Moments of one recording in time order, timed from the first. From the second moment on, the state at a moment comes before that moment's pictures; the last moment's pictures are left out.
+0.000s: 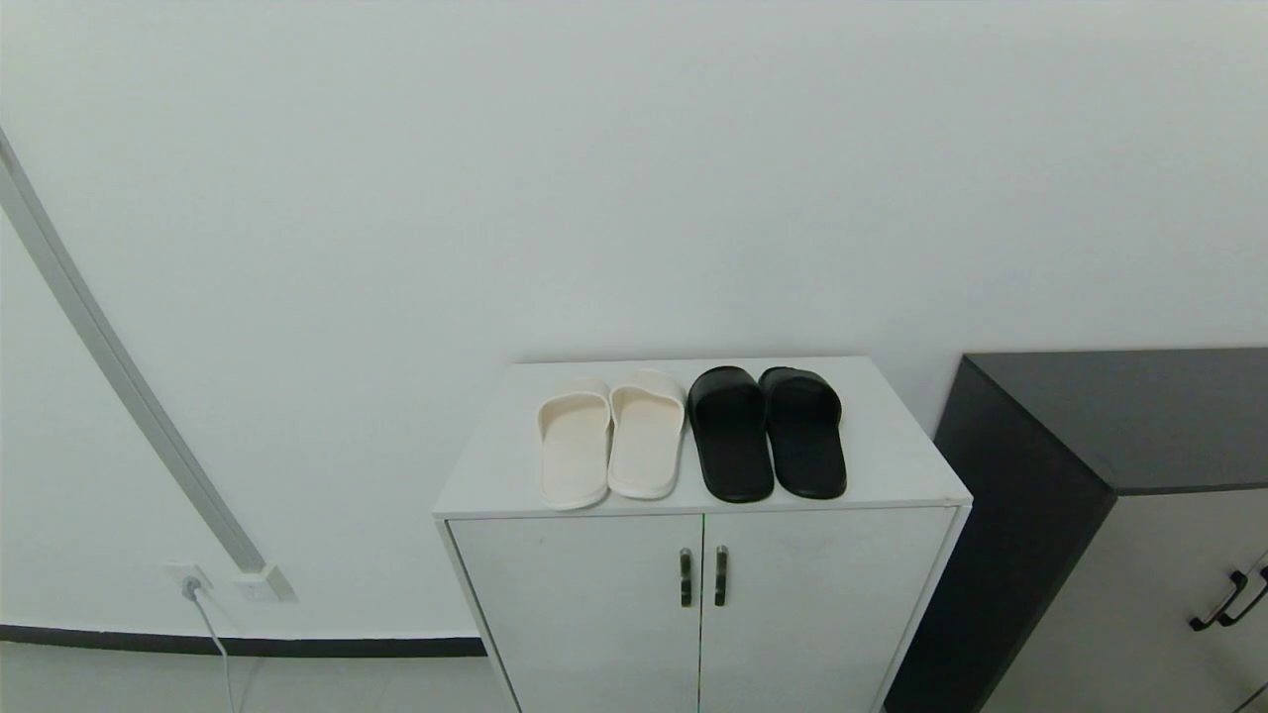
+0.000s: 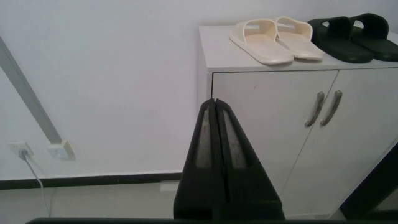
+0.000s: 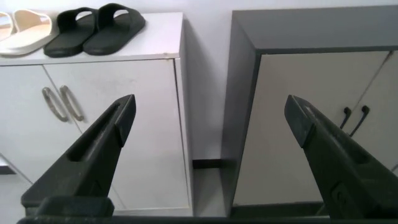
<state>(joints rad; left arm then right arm) 0.00 0.00 0.00 0.00 0.01 0.00 0.00 0.00 0.00 0.00 0.00 -0.01</state>
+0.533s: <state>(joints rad) 0.00 0.00 0.00 0.00 0.01 0.00 0.02 0.13 -0.22 0.05 0.02 0.12</state>
